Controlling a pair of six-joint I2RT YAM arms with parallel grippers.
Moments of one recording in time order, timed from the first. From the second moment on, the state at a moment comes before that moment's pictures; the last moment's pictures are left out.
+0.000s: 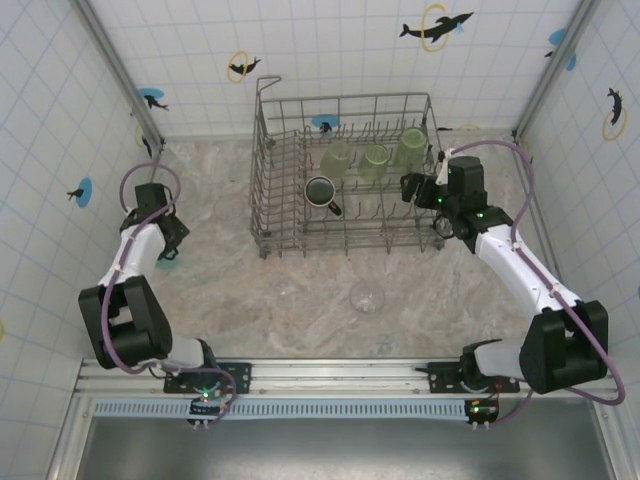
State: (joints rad) left arm 0.23 1.43 0.95 -0.60 -0.17 -0.49; right arm 0.27 1.30 0.97 -0.22 -0.09 0.39
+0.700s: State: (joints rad) left arm 0.23 1.29 0.97 -0.58 0.07 -0.50; right arm 0.28 1.32 0.98 -0.22 -0.11 0.41
